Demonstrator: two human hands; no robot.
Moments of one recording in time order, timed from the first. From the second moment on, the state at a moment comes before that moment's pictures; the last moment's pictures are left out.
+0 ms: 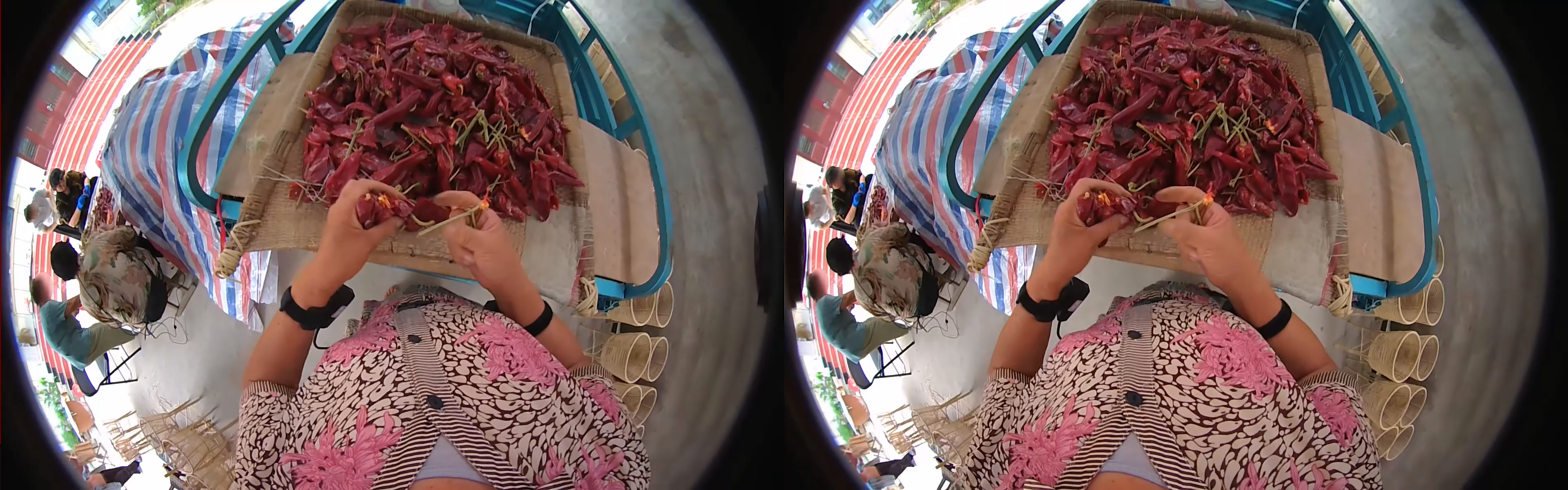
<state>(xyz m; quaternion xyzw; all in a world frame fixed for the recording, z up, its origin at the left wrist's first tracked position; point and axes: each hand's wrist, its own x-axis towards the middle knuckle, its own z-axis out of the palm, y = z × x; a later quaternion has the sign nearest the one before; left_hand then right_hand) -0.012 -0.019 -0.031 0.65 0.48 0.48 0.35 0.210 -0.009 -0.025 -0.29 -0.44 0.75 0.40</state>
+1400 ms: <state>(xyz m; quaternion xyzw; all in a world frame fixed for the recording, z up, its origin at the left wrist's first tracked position) 0.015 -0.013 -0.031 0.42 0.29 0.50 0.70 0.197 0.000 -0.018 -0.21 -0.04 0.90 0.37</state>
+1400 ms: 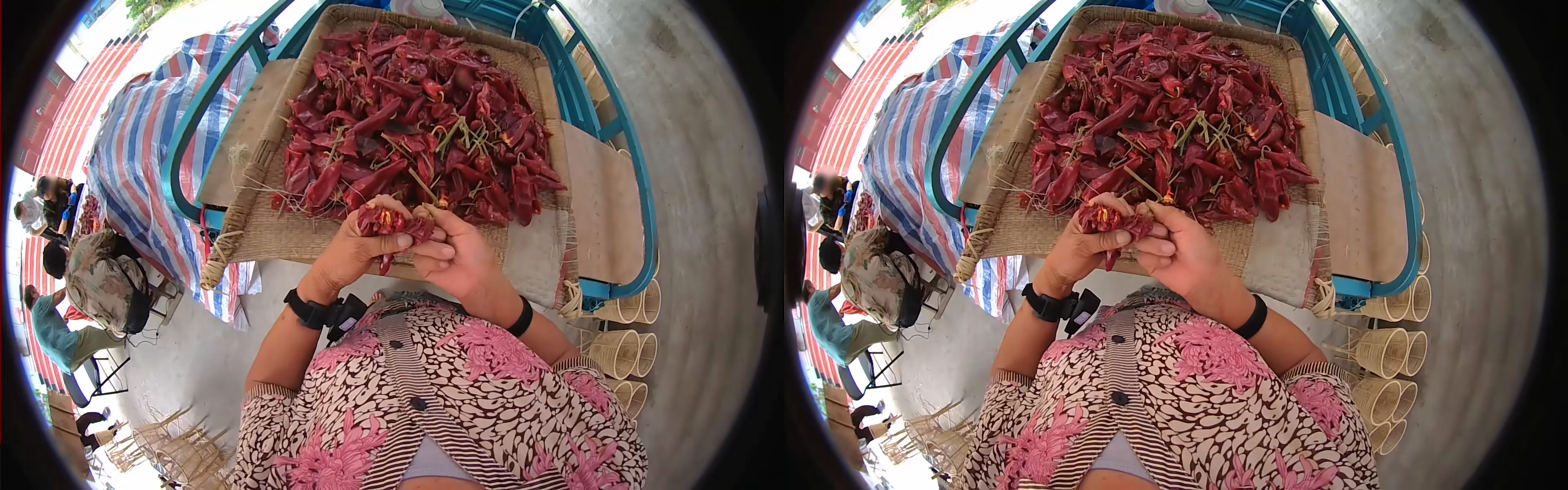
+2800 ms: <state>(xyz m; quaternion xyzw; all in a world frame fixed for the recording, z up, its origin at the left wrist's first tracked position) 0.072 -0.022 -0.051 0.21 0.11 0.45 0.86 0.229 -0.028 -0.020 -0.02 0.01 0.90 0.43</state>
